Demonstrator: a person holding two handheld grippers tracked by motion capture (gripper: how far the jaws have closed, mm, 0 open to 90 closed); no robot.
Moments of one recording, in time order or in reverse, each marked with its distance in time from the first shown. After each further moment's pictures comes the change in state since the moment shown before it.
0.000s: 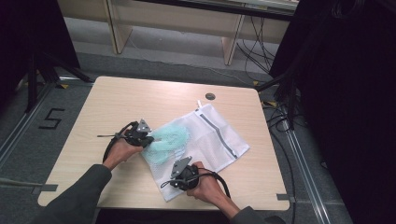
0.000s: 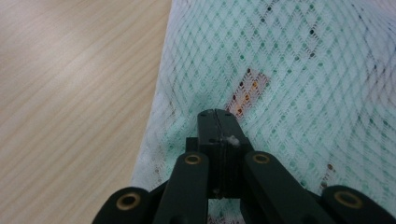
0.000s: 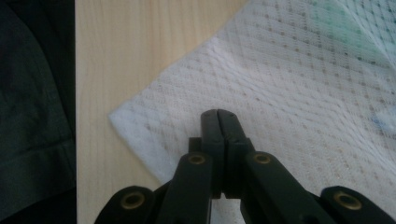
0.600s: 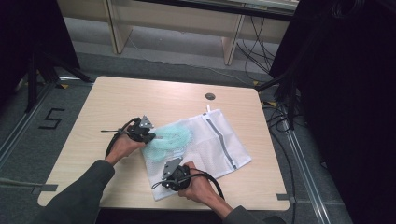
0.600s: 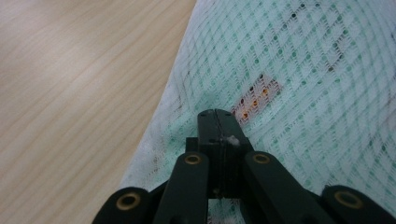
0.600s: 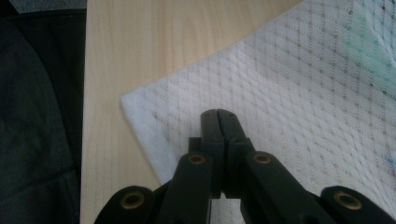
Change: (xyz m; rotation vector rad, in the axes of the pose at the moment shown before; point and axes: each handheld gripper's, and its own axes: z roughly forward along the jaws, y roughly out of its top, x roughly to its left) left arm 0.010 0.011 0.011 -0.001 0.001 0.028; right arm 0.005 0.019 0.014 -0.022 0.012 -0.031
